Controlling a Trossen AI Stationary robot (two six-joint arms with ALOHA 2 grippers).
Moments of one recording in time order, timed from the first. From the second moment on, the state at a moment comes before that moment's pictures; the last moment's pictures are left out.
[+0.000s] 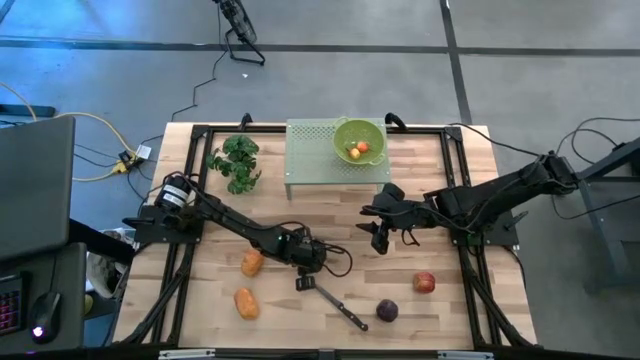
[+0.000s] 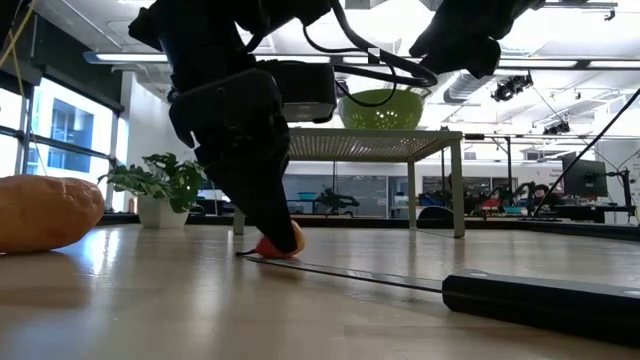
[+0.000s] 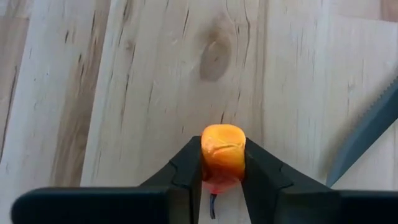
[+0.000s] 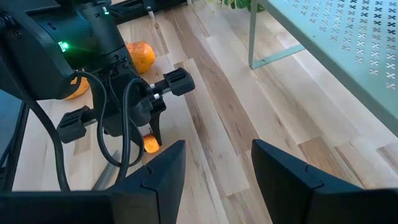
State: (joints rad) left arm -0.31 1.92 1.20 -0.32 -0.14 -0.41; right arm 0.26 1.23 0.88 -0.30 0.34 0.51
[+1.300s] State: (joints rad) left arm -0.10 1.49 1.20 -0.23 -0.25 -0.09; right arm 0.45 1.23 0.88 -0.41 0.33 0.63
